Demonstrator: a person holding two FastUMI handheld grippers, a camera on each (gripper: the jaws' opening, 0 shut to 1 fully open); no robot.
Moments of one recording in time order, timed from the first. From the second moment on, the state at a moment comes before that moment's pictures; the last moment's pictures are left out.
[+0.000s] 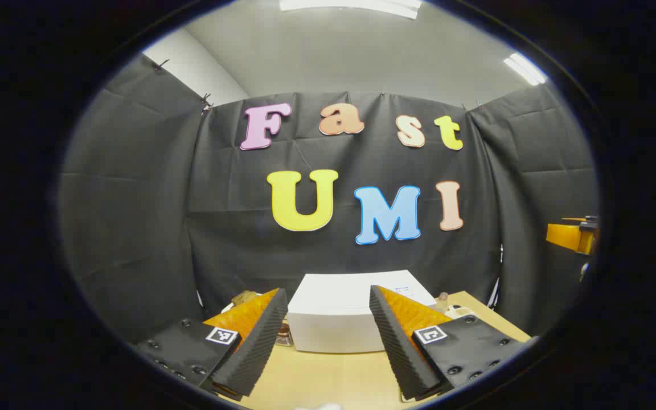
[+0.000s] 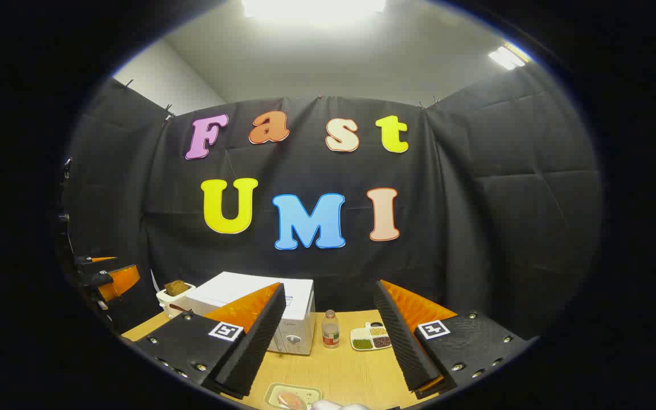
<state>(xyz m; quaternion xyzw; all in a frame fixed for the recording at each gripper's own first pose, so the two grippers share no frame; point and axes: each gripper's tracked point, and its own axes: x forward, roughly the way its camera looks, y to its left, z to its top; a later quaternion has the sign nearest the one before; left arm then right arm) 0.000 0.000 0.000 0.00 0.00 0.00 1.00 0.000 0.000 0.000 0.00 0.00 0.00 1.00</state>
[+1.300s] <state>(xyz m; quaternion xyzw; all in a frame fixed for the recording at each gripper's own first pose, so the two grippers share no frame) 0.004 0.004 -0.021 0.01 0.01 0.01 1.00 0.008 0.015 -0.007 0.00 0.01 0.03 1.00</state>
